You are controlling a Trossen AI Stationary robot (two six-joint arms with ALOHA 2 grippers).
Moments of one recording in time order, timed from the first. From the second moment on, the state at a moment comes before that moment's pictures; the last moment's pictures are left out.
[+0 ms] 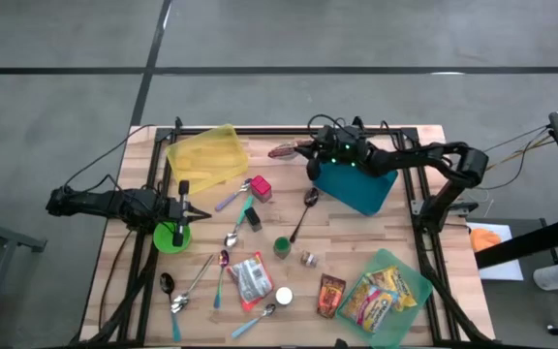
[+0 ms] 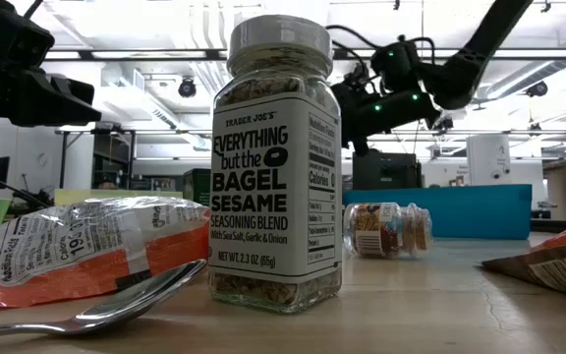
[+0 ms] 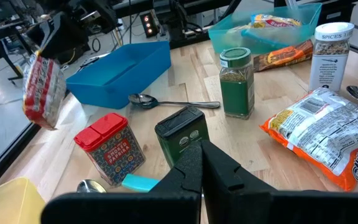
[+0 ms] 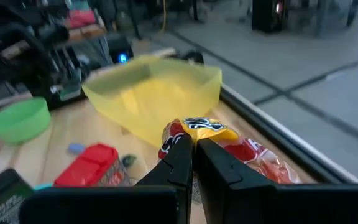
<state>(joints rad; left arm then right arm) -0.15 0.02 0.11 -0.36 -0.14 0.20 -0.50 1.66 0.74 0.71 -0.18 0.16</state>
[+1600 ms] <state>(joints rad) -0.15 0.02 0.11 -0.36 -0.14 0.20 0.25 0.84 0.64 0.09 0.48 -0.03</state>
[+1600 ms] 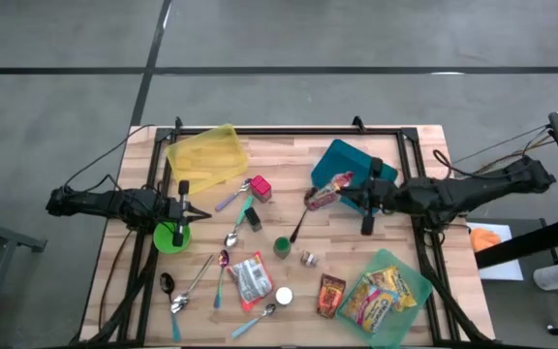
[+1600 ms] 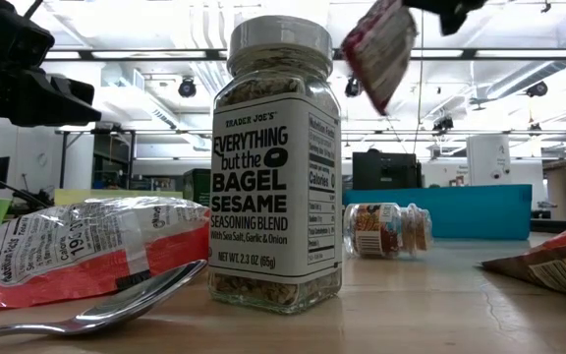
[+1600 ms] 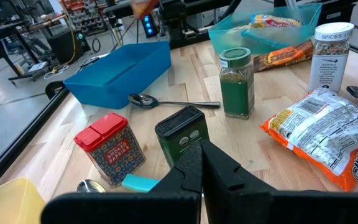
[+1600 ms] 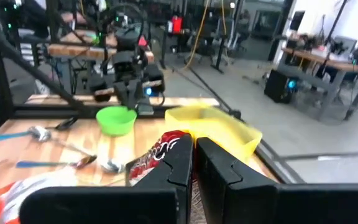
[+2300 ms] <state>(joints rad) -0.15 0.02 0.11 -0.36 -0.14 0.20 0.93 0.92 0.98 -0.74 0.71 0.73</state>
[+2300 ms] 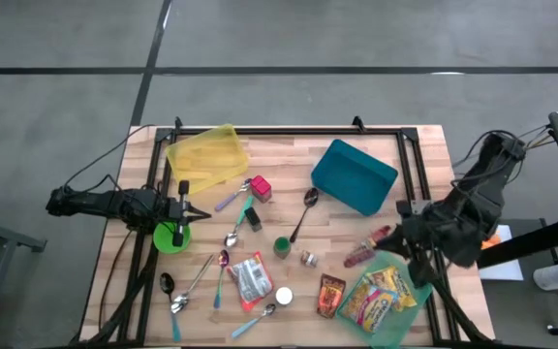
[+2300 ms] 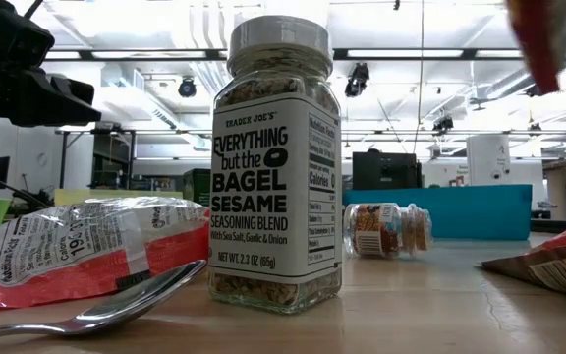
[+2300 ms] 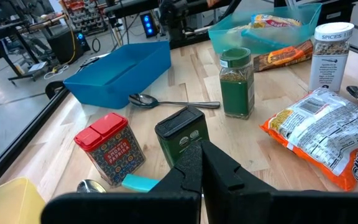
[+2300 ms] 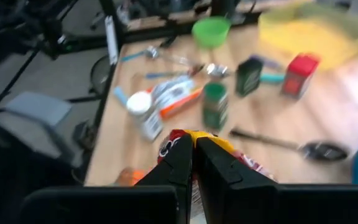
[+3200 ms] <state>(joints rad) -0.15 0.02 0.11 -0.36 -0.14 0.20 1.25 1.42 1.22 -1.35 0.38 2.02</state>
